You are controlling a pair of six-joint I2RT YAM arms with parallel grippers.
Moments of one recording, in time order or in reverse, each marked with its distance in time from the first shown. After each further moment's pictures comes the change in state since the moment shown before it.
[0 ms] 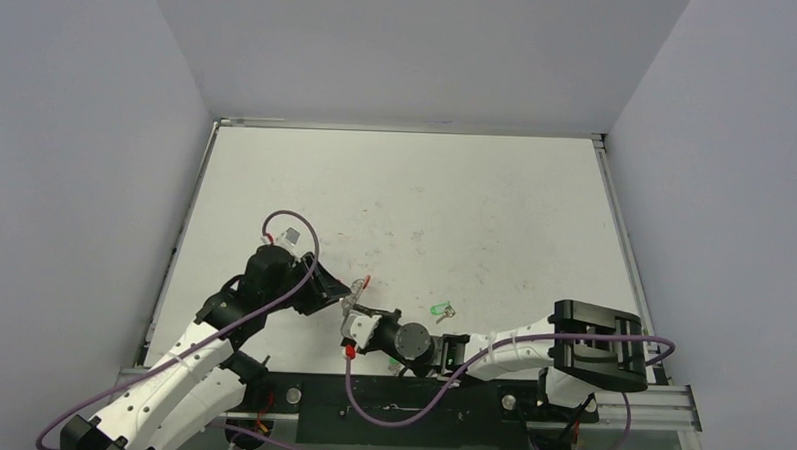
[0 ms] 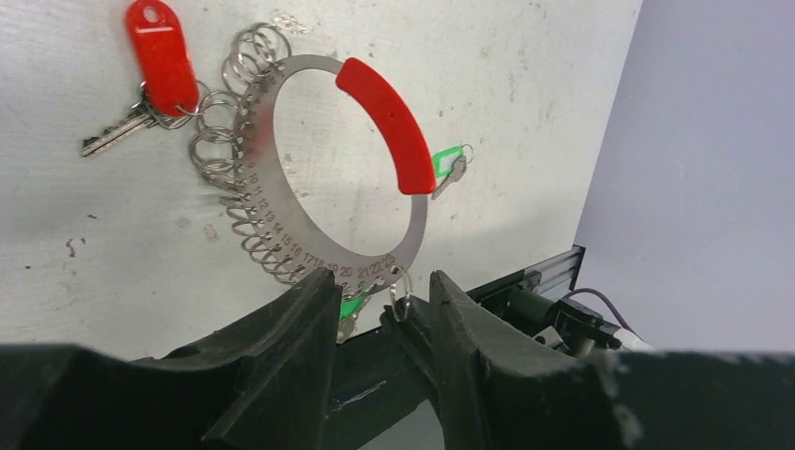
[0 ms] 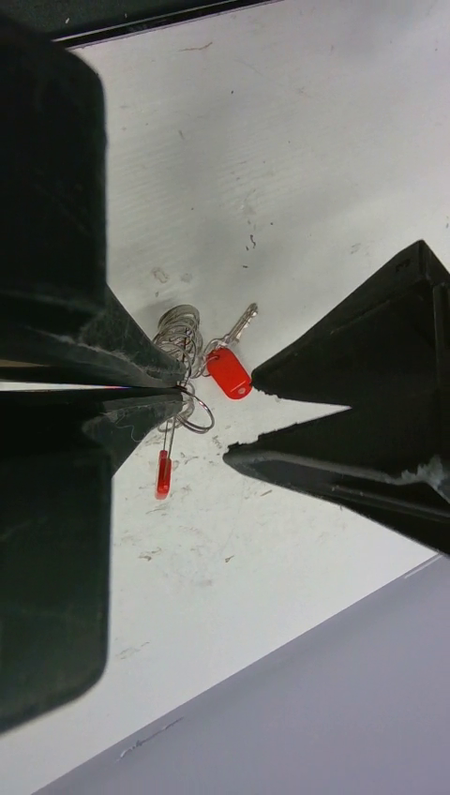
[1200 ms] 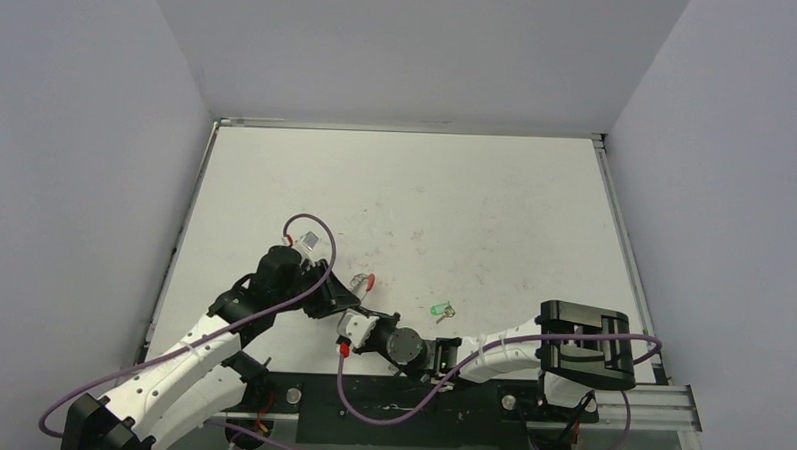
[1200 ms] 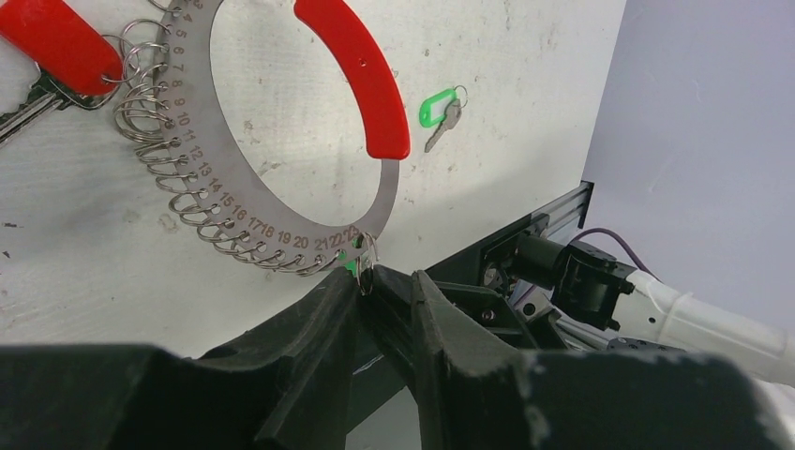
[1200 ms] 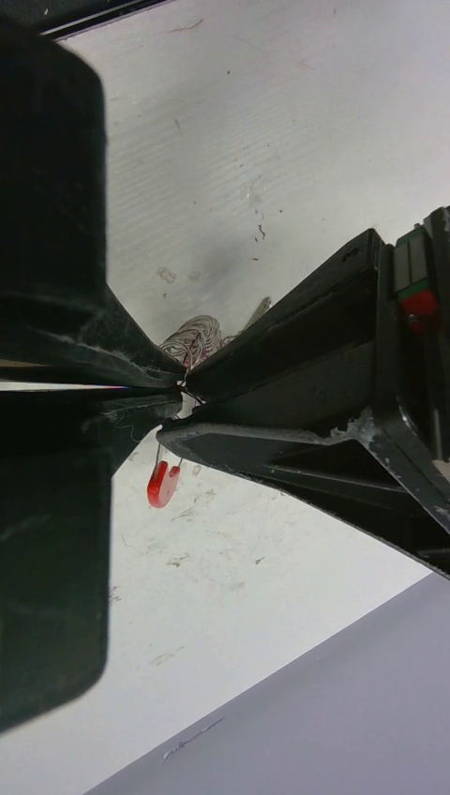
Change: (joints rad) left arm -0.044 0.068 -0.038 0.111 0.122 0.034; right arm 0.032 0.062 0.024 0.007 0.107 0.032
